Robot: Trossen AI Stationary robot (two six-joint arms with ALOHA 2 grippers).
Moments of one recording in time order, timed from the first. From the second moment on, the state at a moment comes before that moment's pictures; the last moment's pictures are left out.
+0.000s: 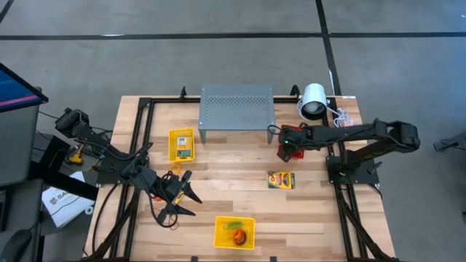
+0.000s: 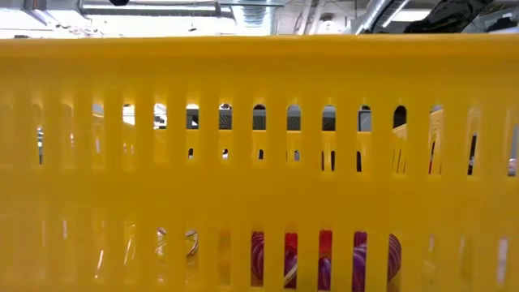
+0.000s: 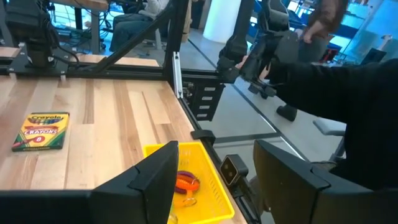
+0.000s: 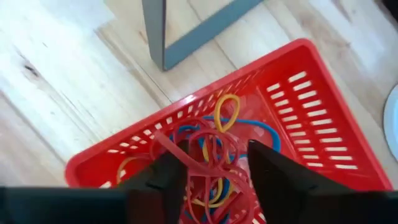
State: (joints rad) left arm -0.60 1.06 0.61 0.27 -0.16 -0.27; right arm -0.21 1.30 0.66 -0.57 0.36 0.38
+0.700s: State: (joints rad) left arm -0.60 1.06 0.61 0.21 -0.16 -0.23; right arm -0.21 1.20 0.67 -0.83 0.28 0.44
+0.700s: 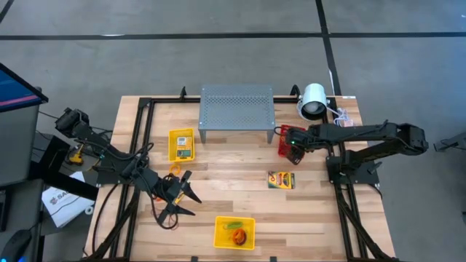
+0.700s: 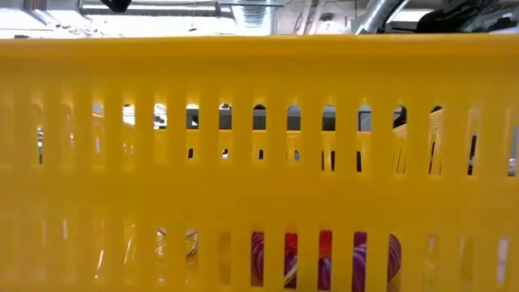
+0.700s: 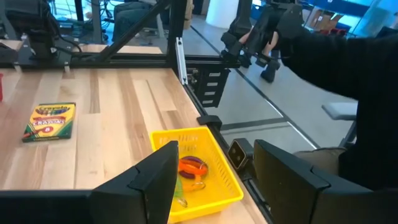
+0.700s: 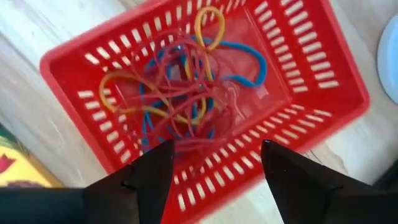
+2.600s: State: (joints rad) left arm -0.85 0.92 0.61 -0.38 -0.19 -0.62; right arm 0.54 1.88 1.25 0.39 0.37 0.32
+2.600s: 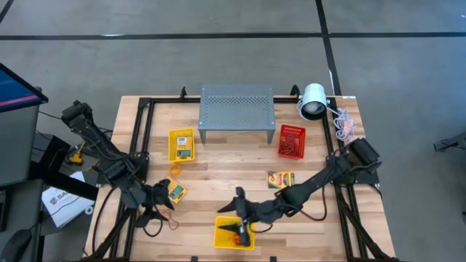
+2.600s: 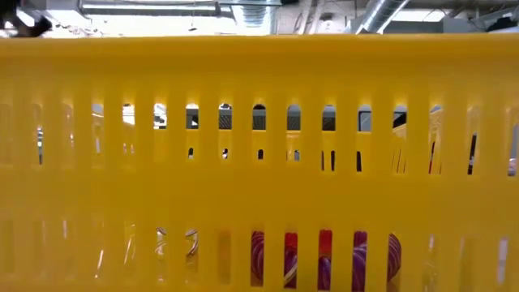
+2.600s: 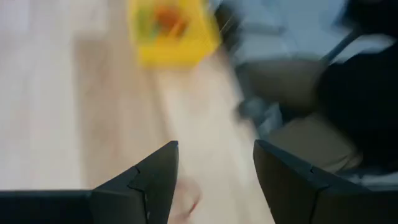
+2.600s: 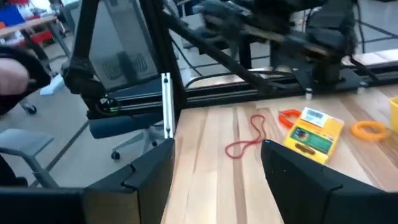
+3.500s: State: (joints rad) left arm -0.83 1.38 0.80 -0.85 -0.26 -0.52; right arm 0.46 1.95 1.42 0.10 0.37 0.26
